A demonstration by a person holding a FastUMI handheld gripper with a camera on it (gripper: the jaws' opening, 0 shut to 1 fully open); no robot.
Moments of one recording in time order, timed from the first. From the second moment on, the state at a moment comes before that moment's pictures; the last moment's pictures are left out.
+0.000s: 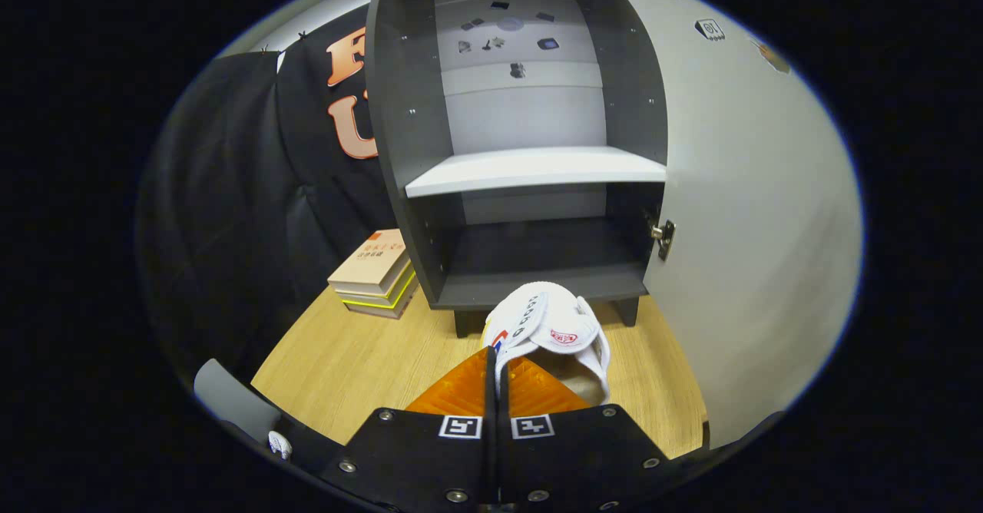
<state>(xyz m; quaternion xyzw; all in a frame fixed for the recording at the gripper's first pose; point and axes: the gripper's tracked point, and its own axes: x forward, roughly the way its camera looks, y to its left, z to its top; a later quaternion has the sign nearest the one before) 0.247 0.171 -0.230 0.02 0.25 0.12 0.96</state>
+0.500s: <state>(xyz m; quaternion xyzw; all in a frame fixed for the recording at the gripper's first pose) 0.293 0.184 -0.114 0.01 0.15 0.14 0.98</state>
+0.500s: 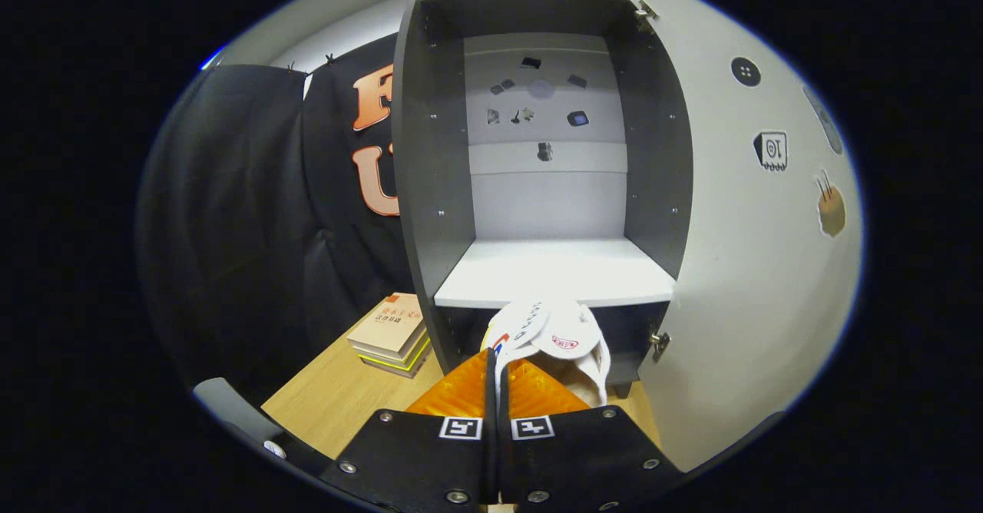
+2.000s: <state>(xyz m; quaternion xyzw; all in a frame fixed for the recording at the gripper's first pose) 0.535 0.190 -0.129 0.00 0.18 0.13 0.97</state>
